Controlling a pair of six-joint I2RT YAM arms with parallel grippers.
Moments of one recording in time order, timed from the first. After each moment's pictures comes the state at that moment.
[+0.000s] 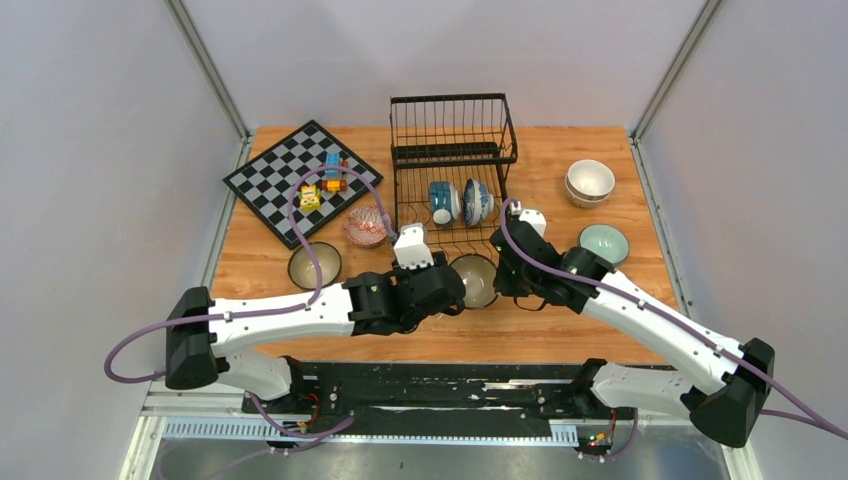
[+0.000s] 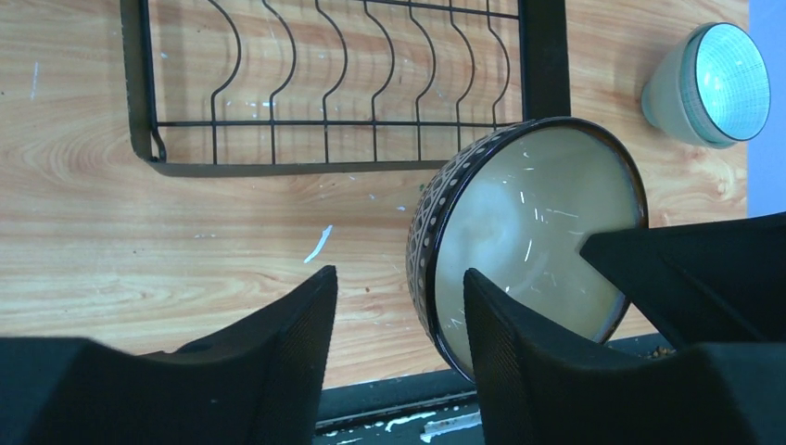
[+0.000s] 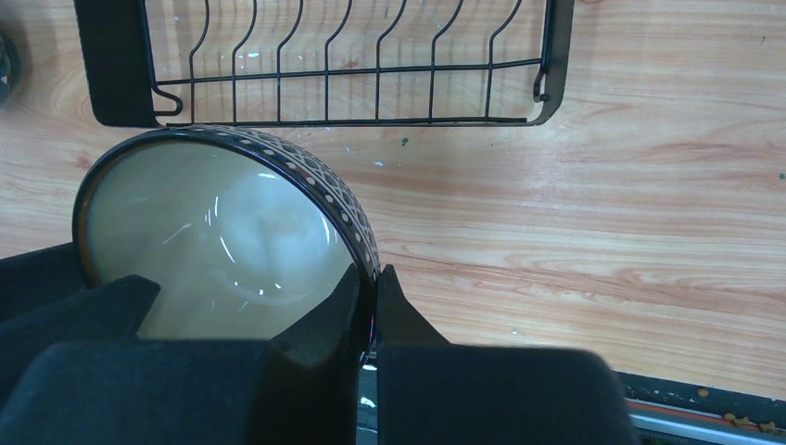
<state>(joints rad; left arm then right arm) -1.27 1.35 1.09 -0.59 -0.73 -1.20 0.86 1.08 1.02 -0.87 0.30 0.77</state>
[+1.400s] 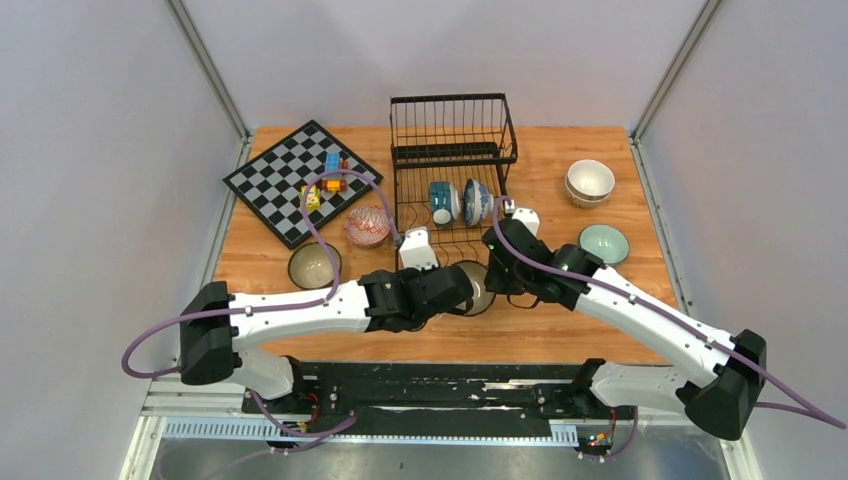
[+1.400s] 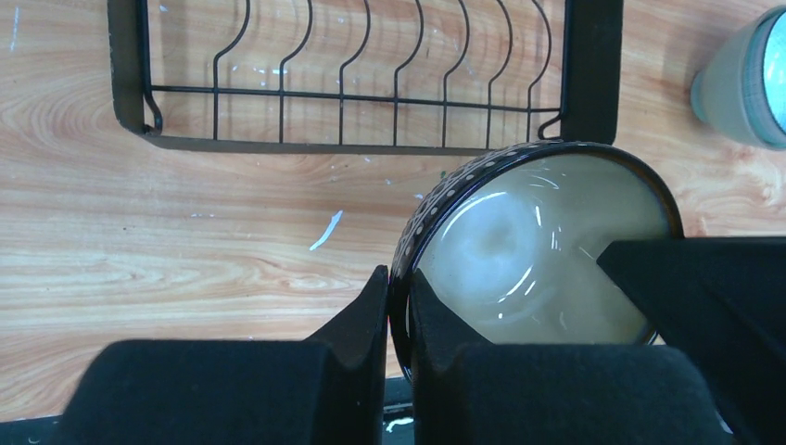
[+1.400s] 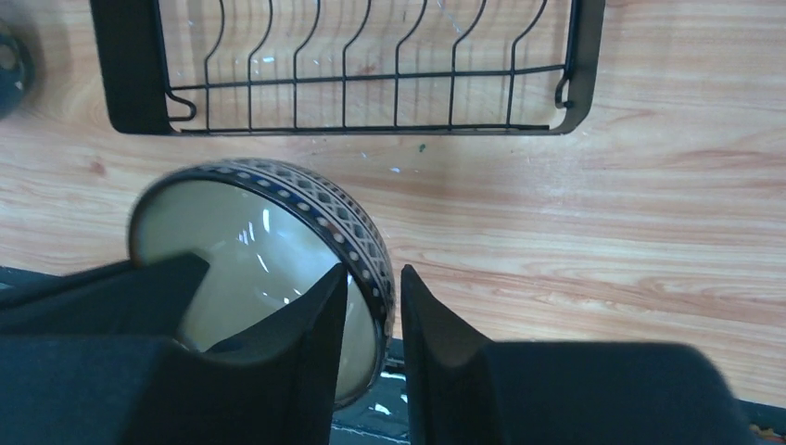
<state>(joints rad) -1.25 1.44 1.11 -0.62 -0.68 -1.26 0.88 1.12 1.03 -0.85 0.30 0.80</state>
